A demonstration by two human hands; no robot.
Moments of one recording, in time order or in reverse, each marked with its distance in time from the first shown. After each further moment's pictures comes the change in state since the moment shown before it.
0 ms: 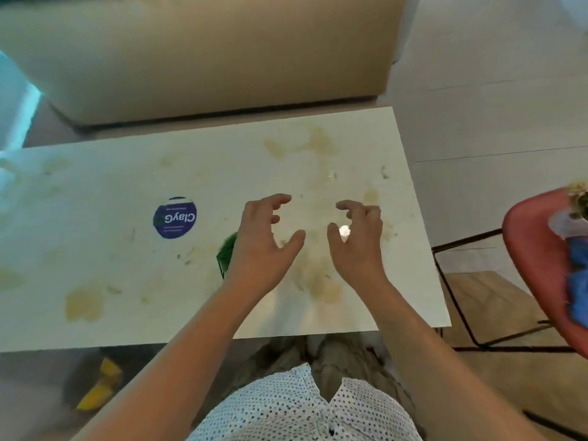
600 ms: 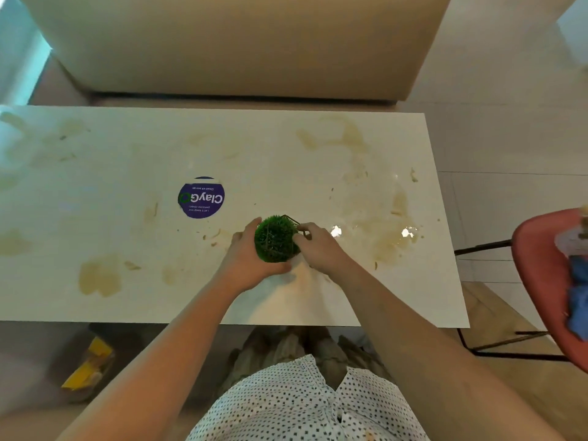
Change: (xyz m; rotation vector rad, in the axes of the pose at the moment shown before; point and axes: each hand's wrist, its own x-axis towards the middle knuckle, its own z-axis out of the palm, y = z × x) left_hand -0.010 -0.150 -0.046 0.014 -0.245 -0.369; right_hand -0.010 -0.040 0.127 -0.095 -0.575 0.325
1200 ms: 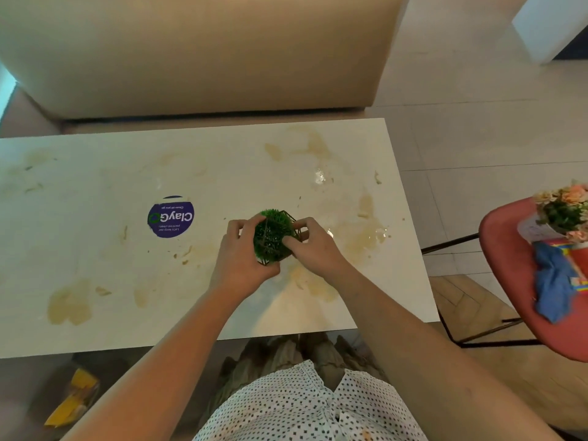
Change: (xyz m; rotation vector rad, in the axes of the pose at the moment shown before) left_hand -0.002 0.043 0.030 0.134 0.201 0.320; right_hand -0.023 0.013 -0.051 0.183 0.108 -0.075
